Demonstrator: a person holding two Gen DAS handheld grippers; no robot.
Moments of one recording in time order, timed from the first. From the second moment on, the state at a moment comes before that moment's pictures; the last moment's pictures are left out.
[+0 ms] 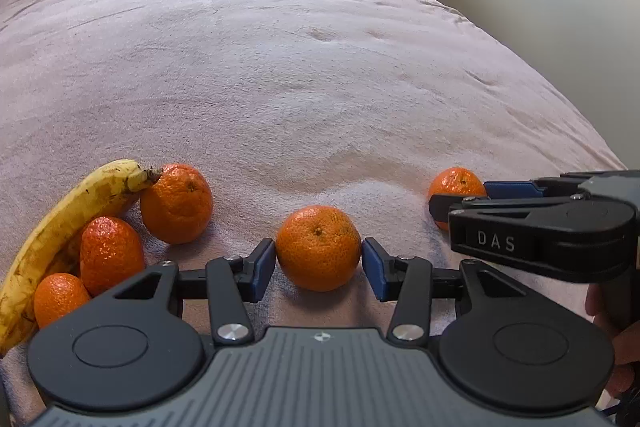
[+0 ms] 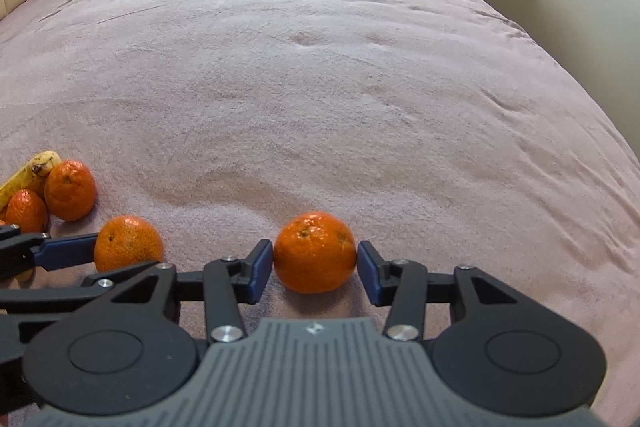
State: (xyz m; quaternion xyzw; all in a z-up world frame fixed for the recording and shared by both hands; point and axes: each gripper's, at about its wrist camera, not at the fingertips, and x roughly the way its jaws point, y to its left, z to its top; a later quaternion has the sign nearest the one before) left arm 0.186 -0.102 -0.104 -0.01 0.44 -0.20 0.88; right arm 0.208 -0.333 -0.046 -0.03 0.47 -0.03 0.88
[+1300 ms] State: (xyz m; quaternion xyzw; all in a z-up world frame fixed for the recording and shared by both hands) left arm 0.103 -0.012 0.019 0.04 0.41 -0.08 0.91; right arm 0.159 -0.233 0.051 0.03 0.38 0.19 0.90
